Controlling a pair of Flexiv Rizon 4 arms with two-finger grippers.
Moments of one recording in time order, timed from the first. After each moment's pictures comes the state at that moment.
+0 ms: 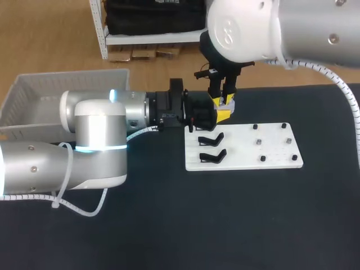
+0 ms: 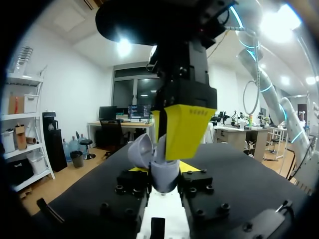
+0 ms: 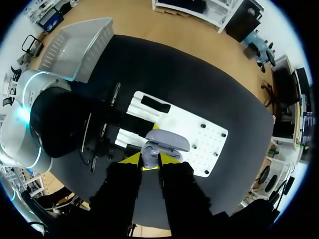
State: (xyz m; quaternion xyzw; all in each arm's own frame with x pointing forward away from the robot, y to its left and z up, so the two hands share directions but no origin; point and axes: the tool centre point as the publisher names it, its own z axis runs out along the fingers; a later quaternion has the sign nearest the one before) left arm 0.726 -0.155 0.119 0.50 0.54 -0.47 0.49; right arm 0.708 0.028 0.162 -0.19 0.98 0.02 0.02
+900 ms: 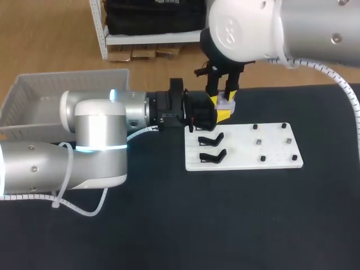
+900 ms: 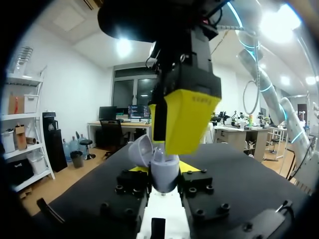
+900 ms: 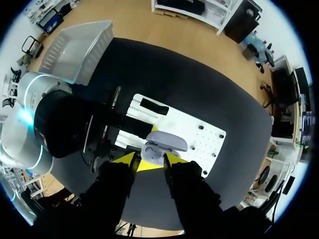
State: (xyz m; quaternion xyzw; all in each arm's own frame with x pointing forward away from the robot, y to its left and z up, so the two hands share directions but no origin) left arm 0.726 -0.155 0.120 0.50 0.54 -0.47 0.50; right arm 0.712 0.027 0.170 -0.19 0.98 0.02 0.03
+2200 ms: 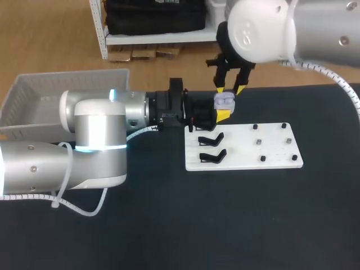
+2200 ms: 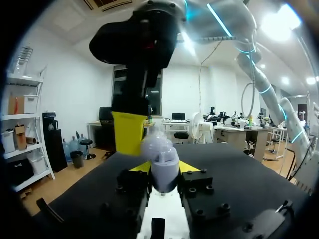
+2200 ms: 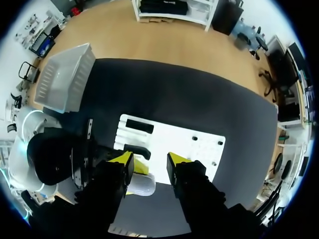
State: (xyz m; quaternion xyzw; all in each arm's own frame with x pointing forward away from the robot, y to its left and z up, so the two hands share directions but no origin) left arm 0.726 -0.155 0.120 0.50 0.54 -0.47 0.50; right arm 0.752 0.006 0.156 -0.11 0.99 0.06 0.06
